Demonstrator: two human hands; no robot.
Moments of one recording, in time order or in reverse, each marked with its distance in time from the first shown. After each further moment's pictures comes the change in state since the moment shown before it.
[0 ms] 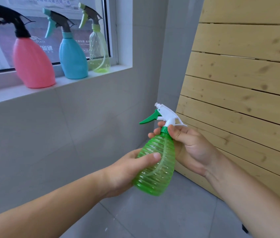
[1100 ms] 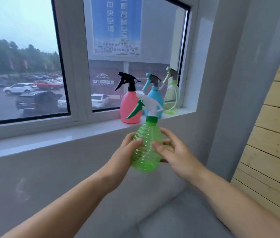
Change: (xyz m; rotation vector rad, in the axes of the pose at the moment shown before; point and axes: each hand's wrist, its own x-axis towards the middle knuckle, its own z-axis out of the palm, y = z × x) left_hand -0.135 0.094 -0.111 0.095 0.702 0.454; right_hand 0.079 0.033 0.184 -0.714 -0.136 -0.192
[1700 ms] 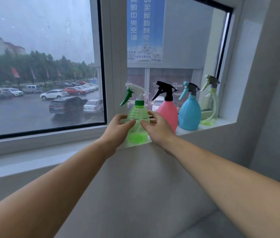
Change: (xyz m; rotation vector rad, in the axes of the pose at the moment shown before) left_hand 0.070 0.068 -0.137 0.325 0.423 0.049; right_hand 0.152 -0.039 0.131 -0.172 0.000 -0.104
